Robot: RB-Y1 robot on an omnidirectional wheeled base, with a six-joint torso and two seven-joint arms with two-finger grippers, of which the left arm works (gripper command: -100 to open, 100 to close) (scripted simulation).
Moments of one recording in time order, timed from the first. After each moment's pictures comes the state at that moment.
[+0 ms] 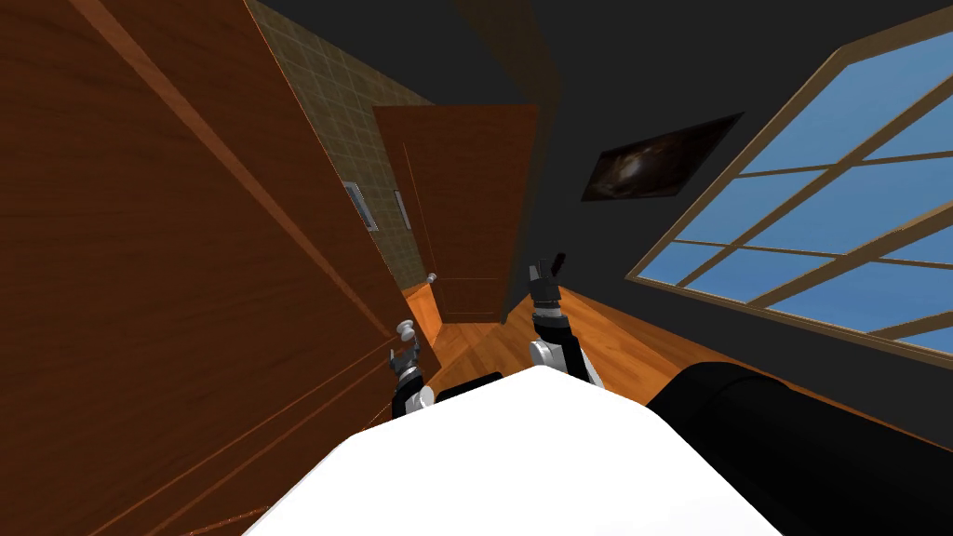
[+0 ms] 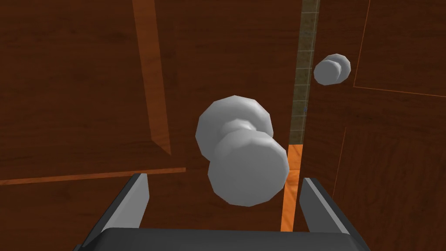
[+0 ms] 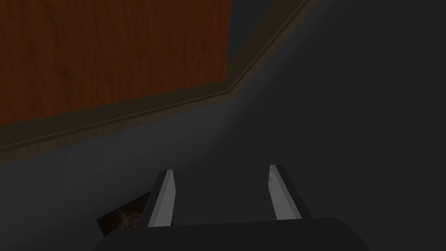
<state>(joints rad) 0.07 0.03 -0.17 -0.89 0.76 -0.92 1.00</state>
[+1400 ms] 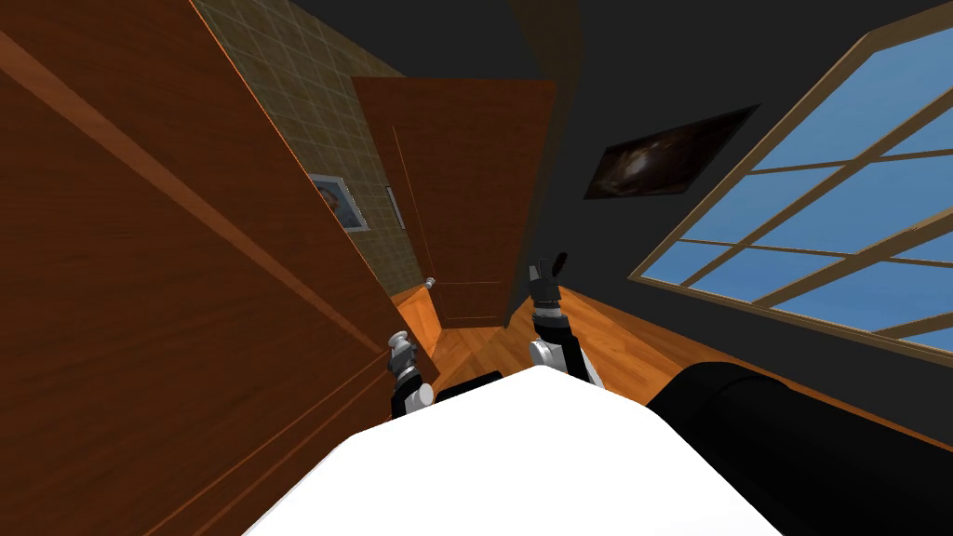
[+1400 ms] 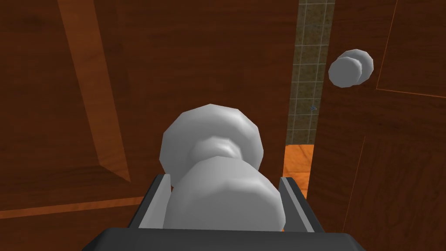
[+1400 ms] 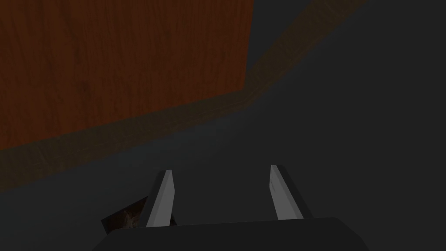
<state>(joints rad) 0.04 0.01 -0.11 -0.85 0.76 -0.93 1.01</state>
